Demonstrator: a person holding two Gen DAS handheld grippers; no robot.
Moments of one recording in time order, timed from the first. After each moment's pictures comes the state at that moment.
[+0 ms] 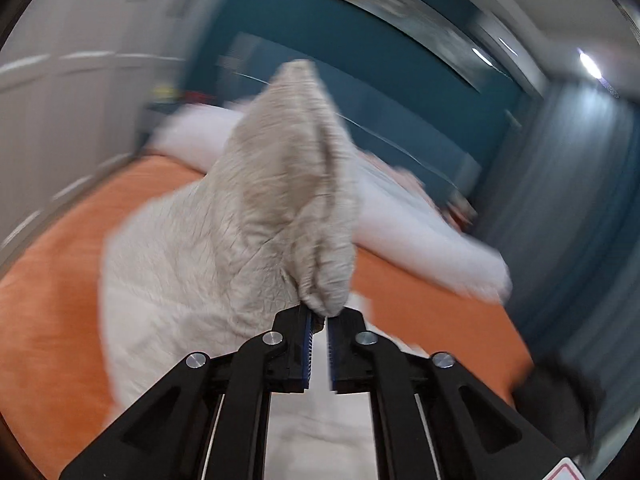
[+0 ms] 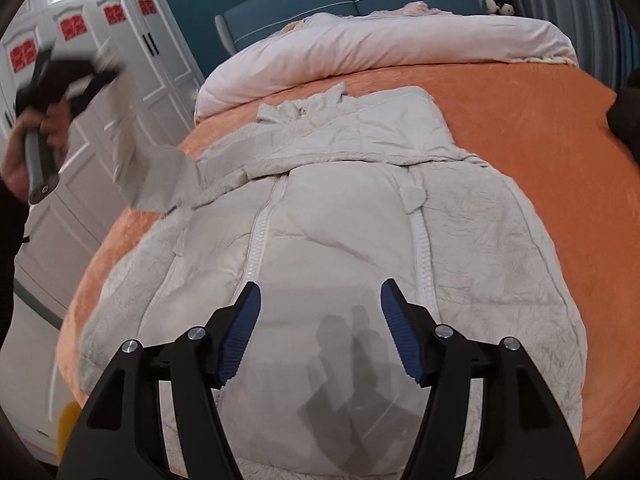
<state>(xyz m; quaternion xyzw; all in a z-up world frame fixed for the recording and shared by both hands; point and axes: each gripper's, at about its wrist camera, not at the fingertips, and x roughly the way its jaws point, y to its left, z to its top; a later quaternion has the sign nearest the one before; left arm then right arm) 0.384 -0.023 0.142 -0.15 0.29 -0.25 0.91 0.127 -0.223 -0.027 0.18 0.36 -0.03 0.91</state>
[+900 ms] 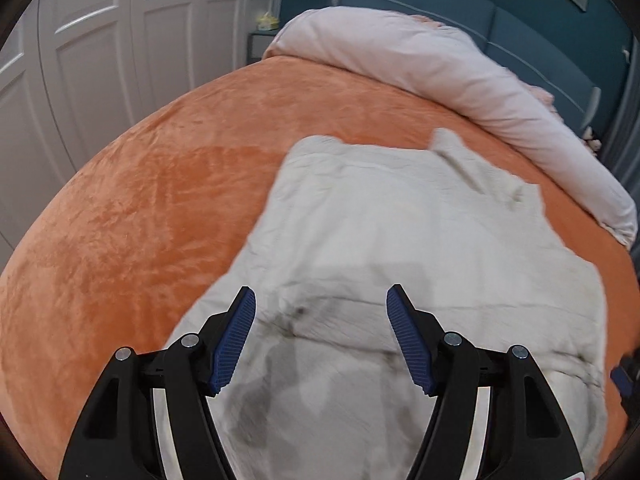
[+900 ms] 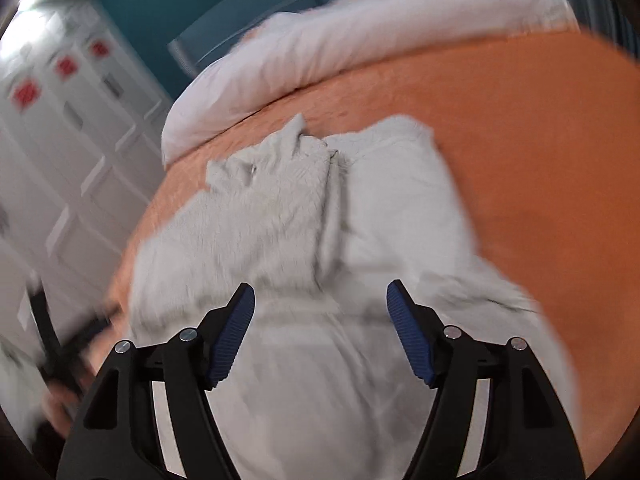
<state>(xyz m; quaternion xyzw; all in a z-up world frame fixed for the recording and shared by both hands) 0.430 0.037 -0.033 -0.07 0.44 0.00 0.90 0.314 -0.332 -0.041 0.30 0.38 -0.05 0.87</state>
